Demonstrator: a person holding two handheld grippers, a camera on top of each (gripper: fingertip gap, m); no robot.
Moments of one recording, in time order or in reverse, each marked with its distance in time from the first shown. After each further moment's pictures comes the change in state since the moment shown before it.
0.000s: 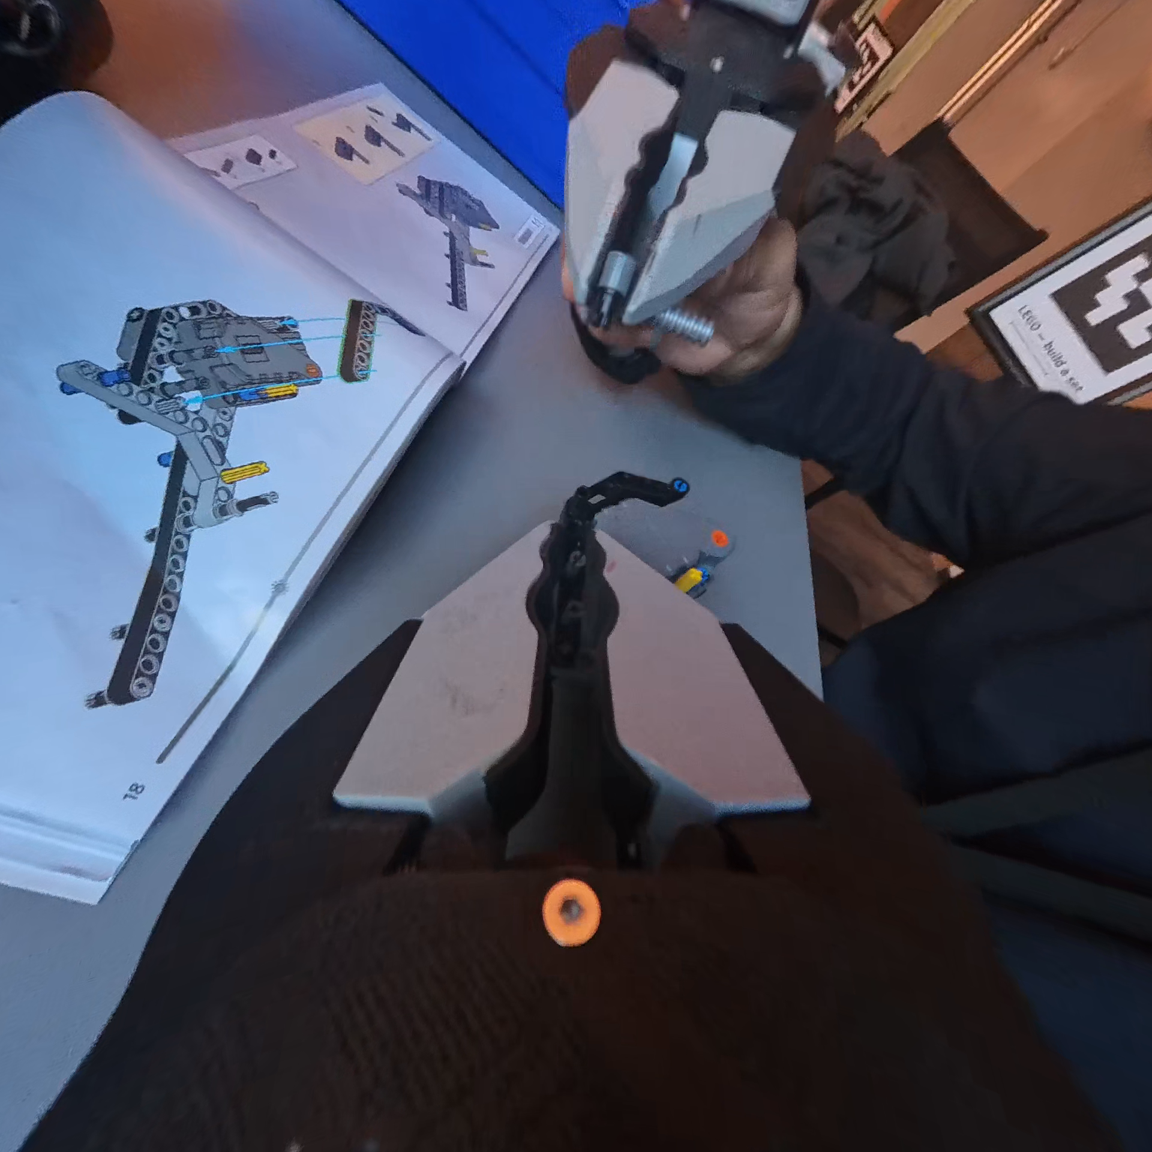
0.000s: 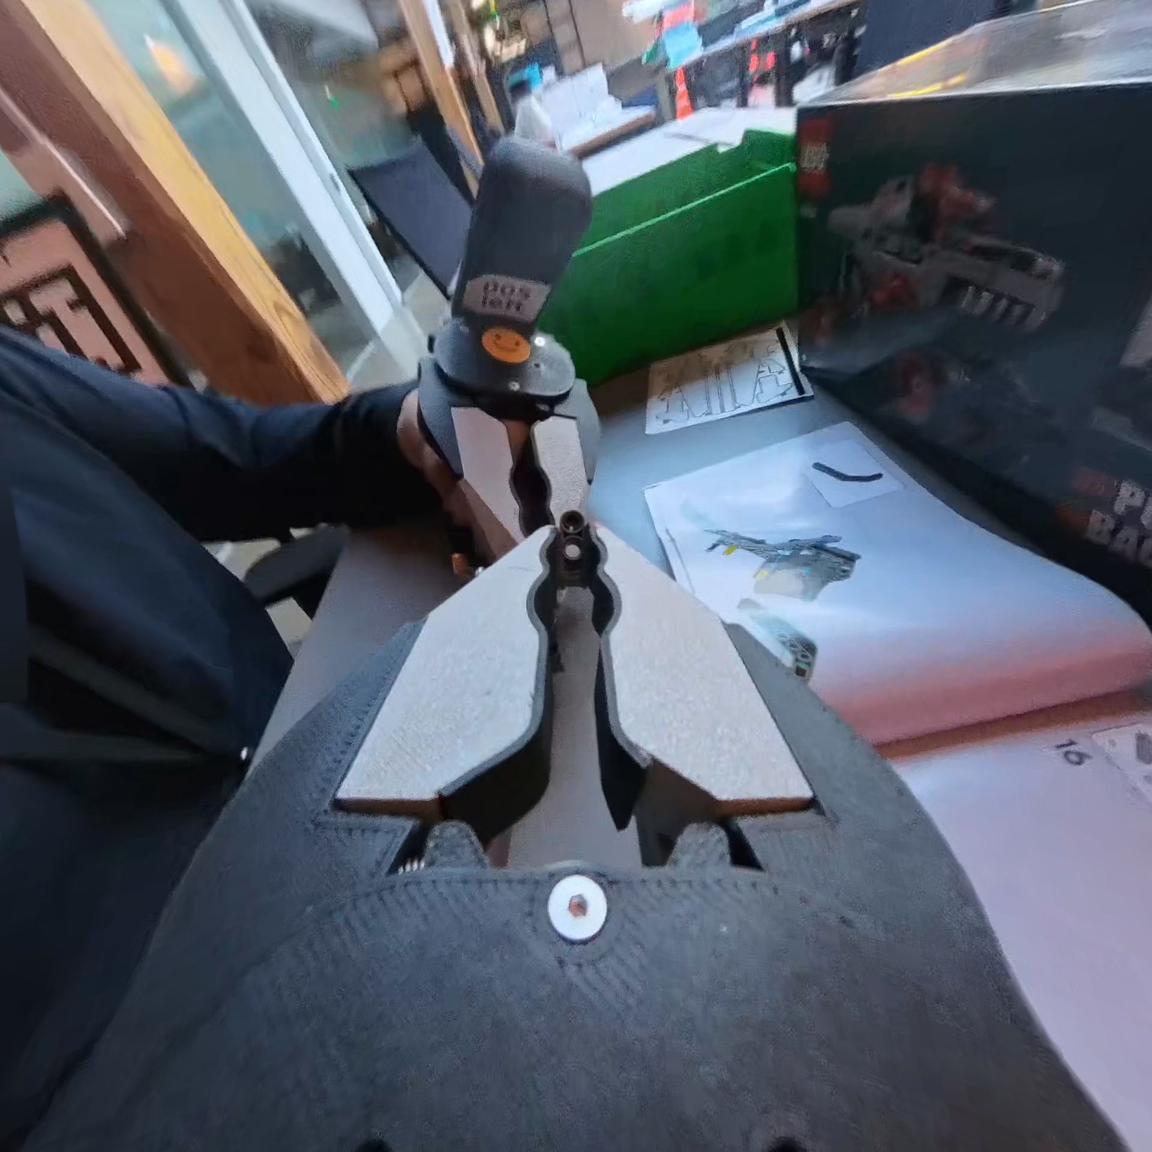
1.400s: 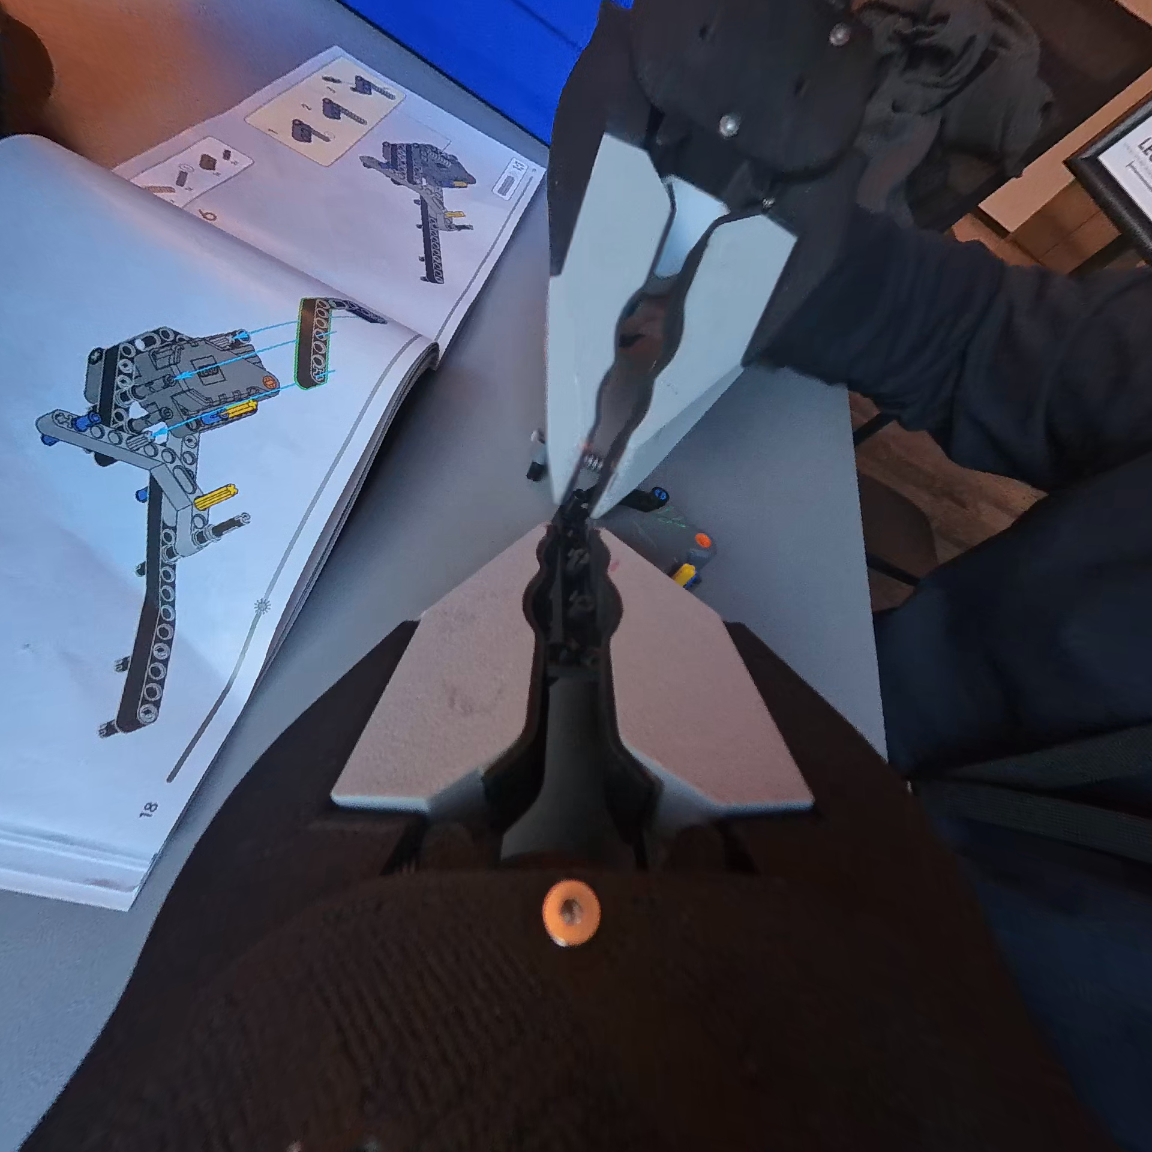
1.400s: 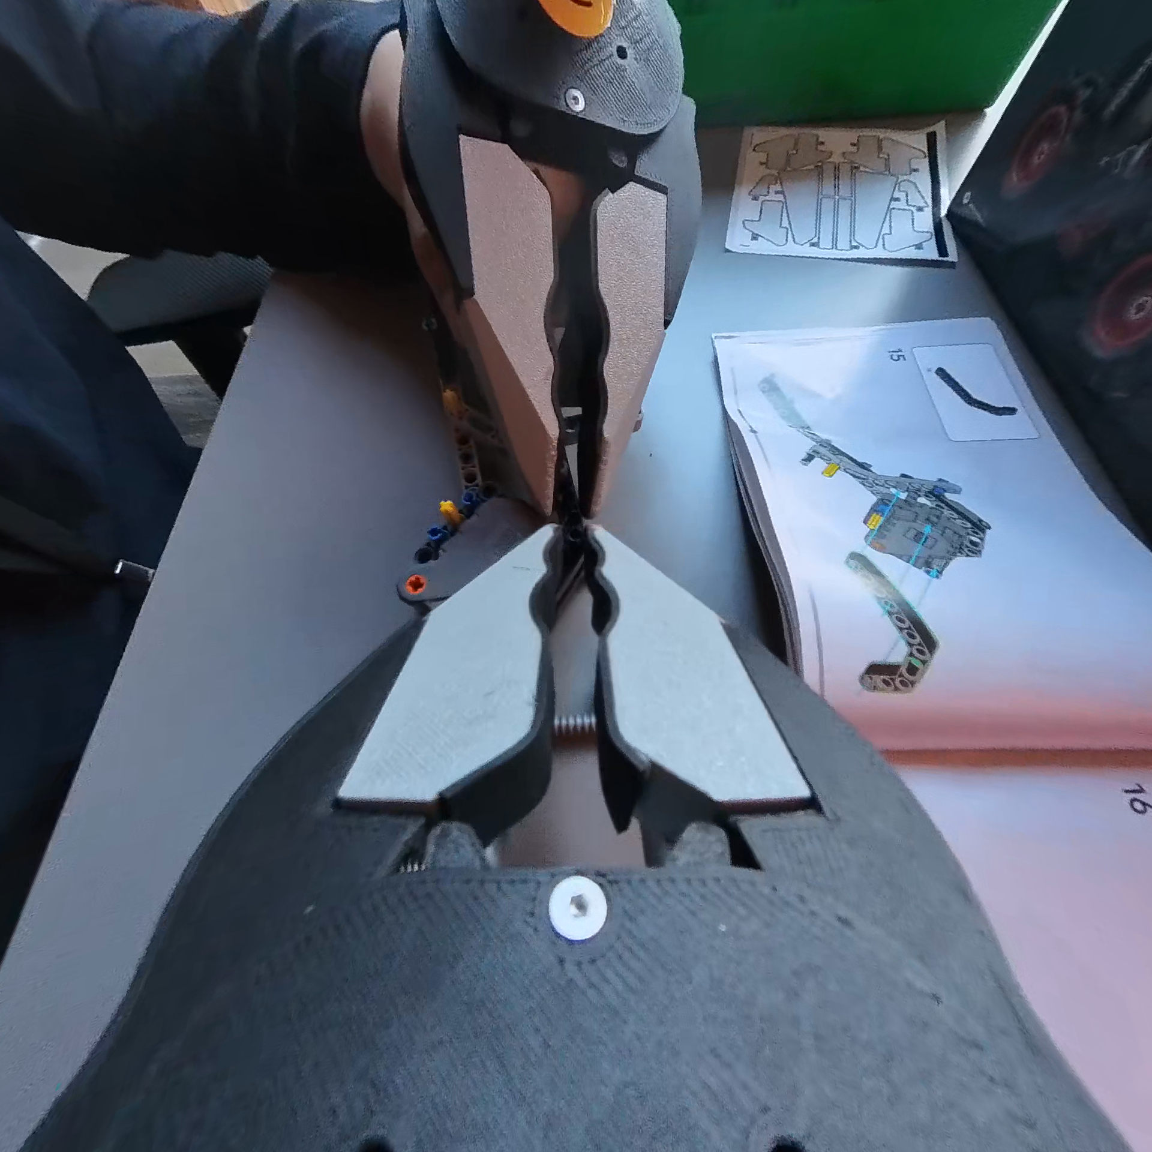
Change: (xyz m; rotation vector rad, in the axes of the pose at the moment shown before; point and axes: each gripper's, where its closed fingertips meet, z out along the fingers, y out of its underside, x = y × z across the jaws) left arm 0.004 0.011 0.005 -0.085 -0.054 0.161; right arm -0.018 0.064 0.025 -0.378 0.028 -0.268
